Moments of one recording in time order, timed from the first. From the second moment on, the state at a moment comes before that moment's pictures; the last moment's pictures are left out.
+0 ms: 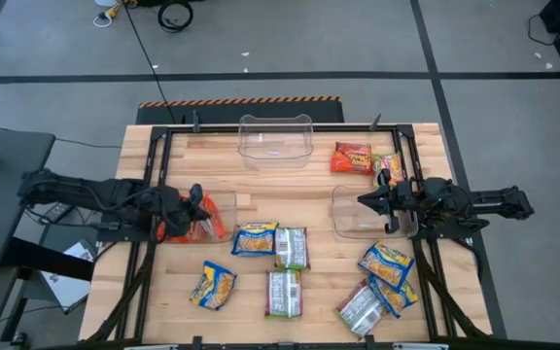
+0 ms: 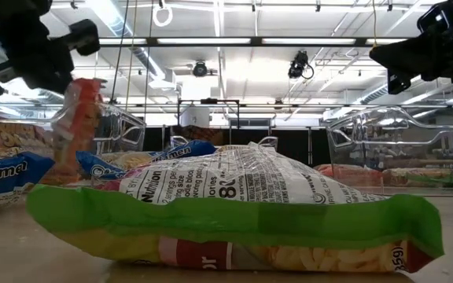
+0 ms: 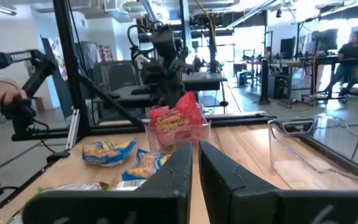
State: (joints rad) left arm -0.13 0.59 0.46 -0.55 -0.11 1.00; right arm 0.01 0.03 0.01 0.14 0.03 0.05
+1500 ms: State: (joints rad) left arm -0.09 0.75 0.54 -0.91 -0.21 0.43; right arm 0.00 0.52 0.31 0.07 0.46 0.02
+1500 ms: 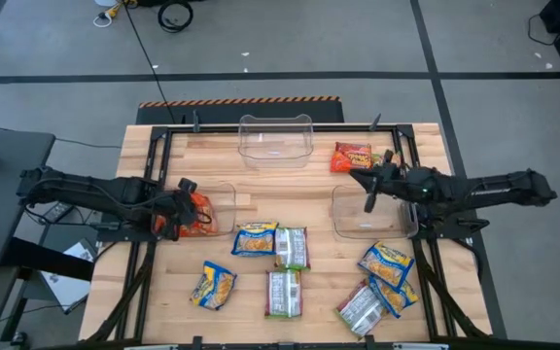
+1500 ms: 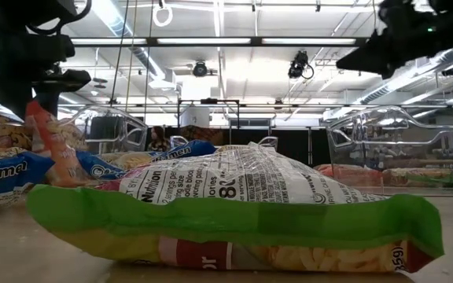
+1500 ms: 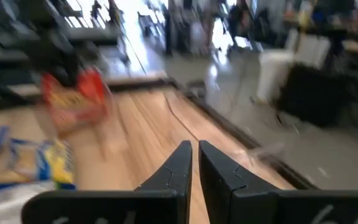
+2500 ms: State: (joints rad) left arm -0.09 0.75 0.98 -0.88 -0.36 -0.24; right arm -0.65 1.38 0.87 -0.66 0.15 -0.01
